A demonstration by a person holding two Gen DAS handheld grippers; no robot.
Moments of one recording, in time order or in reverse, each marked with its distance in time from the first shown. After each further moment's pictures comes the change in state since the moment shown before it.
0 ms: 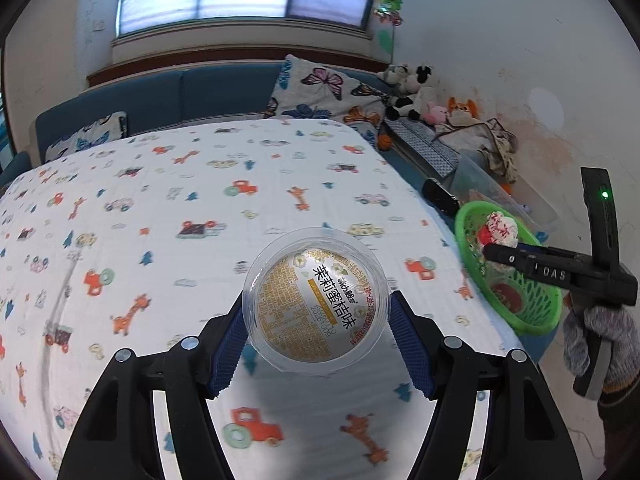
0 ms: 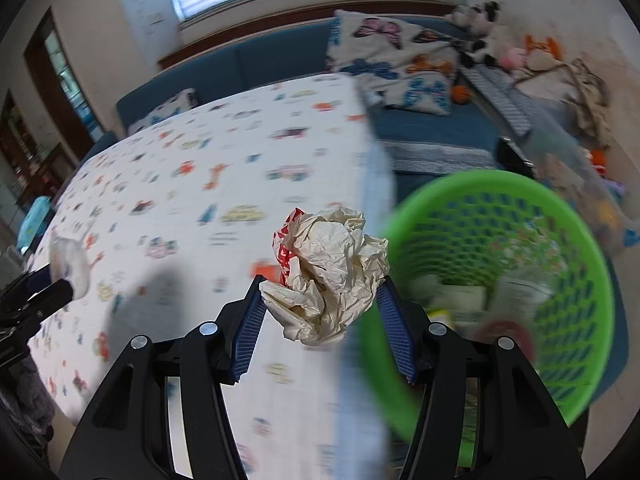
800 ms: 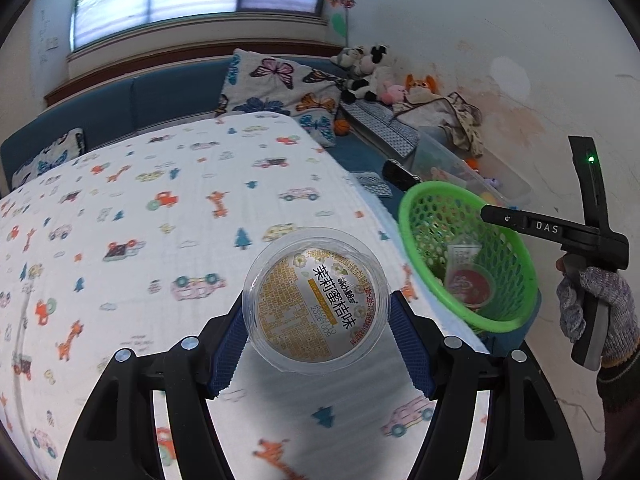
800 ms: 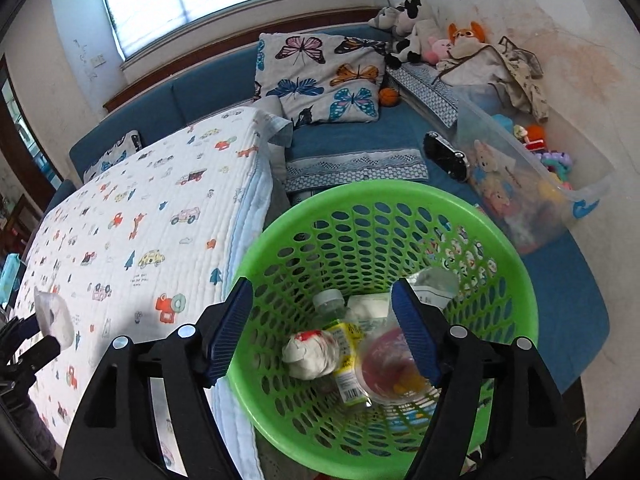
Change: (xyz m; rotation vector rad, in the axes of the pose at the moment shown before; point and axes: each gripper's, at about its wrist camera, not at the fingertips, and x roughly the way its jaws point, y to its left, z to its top) left arm 0.028 -0.068 0.013 0.103 0.049 -0.094; right arm -0.034 -0.093 0.003 0.146 -0.062 -0.118
